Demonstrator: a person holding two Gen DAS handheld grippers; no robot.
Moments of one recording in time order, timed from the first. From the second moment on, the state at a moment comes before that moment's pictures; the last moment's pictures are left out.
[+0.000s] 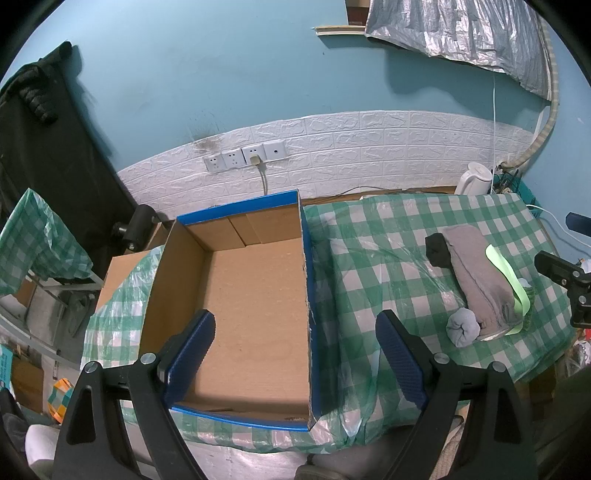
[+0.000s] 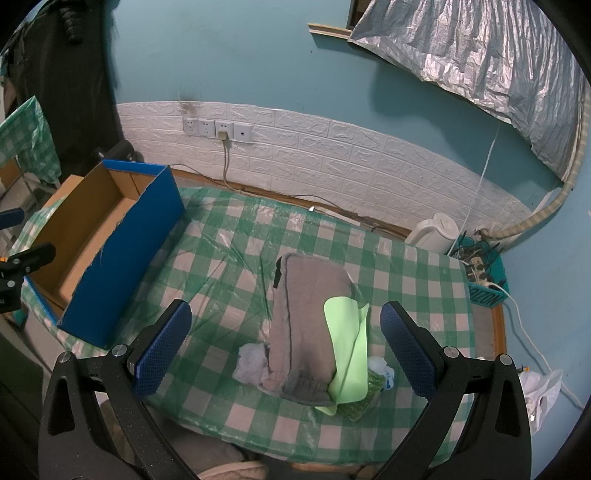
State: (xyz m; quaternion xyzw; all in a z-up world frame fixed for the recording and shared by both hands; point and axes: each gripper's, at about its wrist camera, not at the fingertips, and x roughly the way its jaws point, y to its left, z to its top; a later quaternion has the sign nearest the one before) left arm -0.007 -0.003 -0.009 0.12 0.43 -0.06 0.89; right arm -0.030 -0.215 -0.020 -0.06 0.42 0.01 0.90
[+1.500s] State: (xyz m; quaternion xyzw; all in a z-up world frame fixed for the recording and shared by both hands) left arm 0.018 -0.069 -0.050 0.12 0.49 -0.11 0.85; right arm -0.016 -0.293 -0.086 -0.02 0.48 -0.03 0.87
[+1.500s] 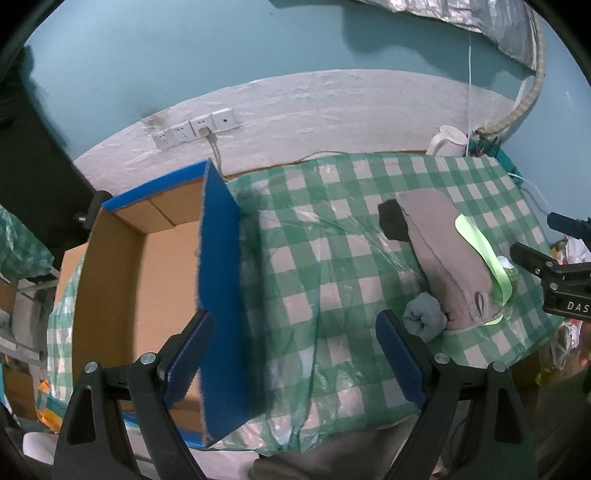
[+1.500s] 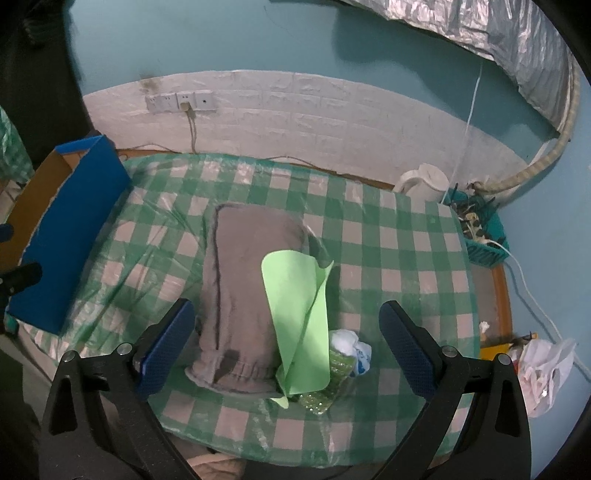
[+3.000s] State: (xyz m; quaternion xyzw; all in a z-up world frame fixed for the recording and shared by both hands) left arm 0.040 -0.143 -0.137 0.16 0.56 -0.14 0.80; right arm -0.001 -0.351 -0.170 0.06 0.57 -0.04 0.82
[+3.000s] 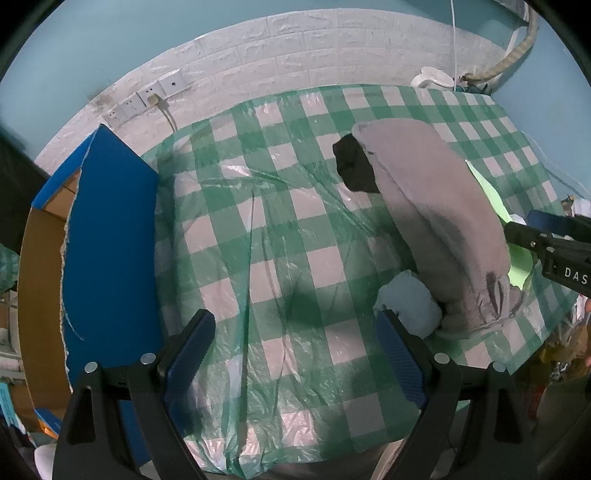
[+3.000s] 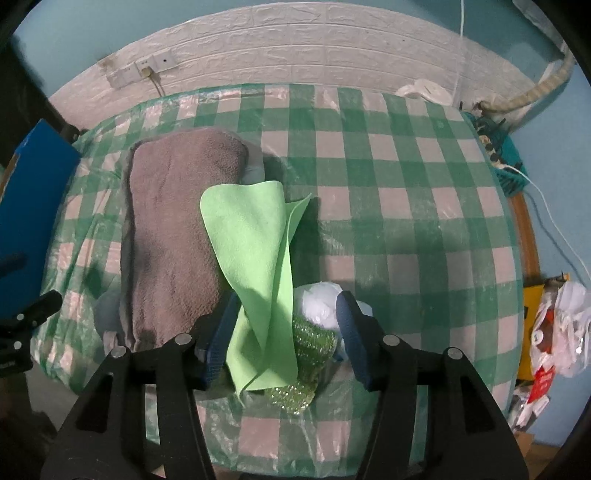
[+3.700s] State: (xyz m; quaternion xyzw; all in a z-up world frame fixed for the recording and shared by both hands) left arm 0.042 -0.171 -0.165 0.16 0.58 -0.19 0.77; right arm 0.012 -0.342 -0.179 0.00 0.56 -0.02 0.83
